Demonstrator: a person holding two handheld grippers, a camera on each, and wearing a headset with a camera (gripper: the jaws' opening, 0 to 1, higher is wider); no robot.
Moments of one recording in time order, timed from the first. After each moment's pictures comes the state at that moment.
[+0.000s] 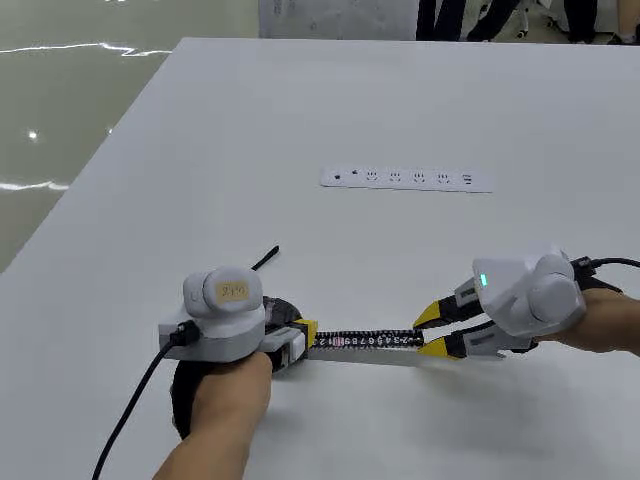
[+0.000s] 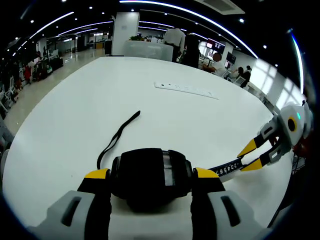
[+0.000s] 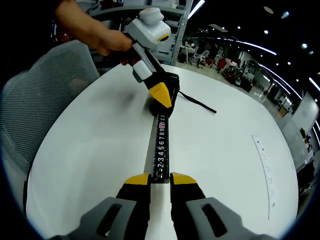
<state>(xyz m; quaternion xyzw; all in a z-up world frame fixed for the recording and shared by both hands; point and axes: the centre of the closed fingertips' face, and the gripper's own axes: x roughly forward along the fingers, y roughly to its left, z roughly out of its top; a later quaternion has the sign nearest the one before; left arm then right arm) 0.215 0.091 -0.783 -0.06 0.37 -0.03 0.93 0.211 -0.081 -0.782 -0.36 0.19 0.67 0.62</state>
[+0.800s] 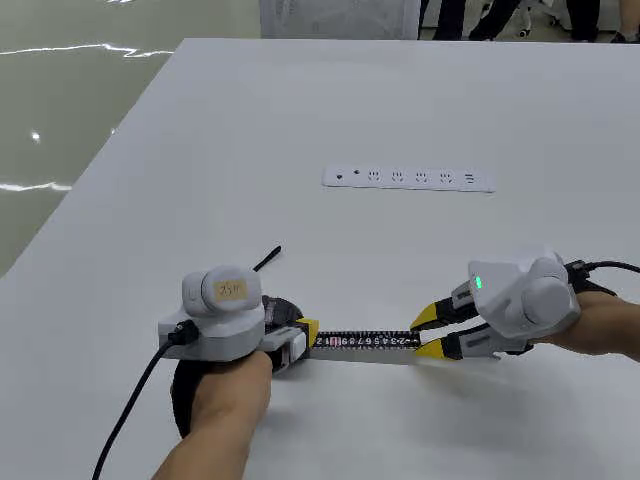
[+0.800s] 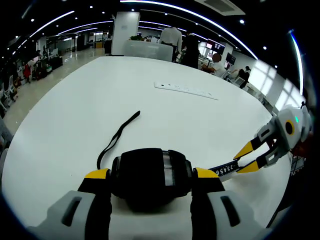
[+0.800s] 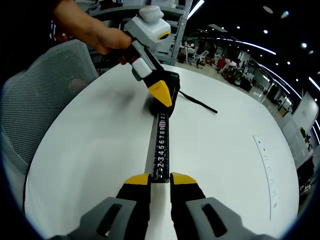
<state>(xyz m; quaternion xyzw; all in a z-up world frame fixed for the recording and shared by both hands) 0.211 0.092 -0.781 -0.07 0.37 -0.03 0.93 0.211 -0.076 -0.785 -0.36 0.19 0.67 0.62</state>
